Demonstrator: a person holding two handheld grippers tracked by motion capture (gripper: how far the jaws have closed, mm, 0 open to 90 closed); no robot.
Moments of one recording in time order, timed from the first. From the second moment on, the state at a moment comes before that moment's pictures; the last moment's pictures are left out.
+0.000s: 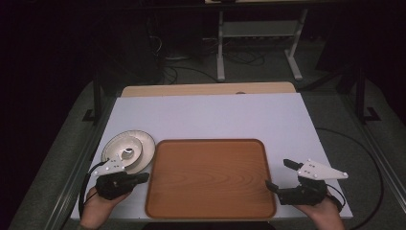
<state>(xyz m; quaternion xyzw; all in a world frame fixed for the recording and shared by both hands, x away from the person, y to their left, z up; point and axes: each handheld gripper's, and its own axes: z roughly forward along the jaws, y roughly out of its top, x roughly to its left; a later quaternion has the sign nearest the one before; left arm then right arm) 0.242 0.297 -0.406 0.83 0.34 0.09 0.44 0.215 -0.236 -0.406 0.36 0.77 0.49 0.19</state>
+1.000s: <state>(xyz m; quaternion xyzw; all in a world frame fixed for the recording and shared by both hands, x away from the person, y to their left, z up) 0.235 0.337 -0.396 0.81 0.37 0.12 0.44 0.215 -0.236 -0.406 0.35 0.78 0.48 0.19</state>
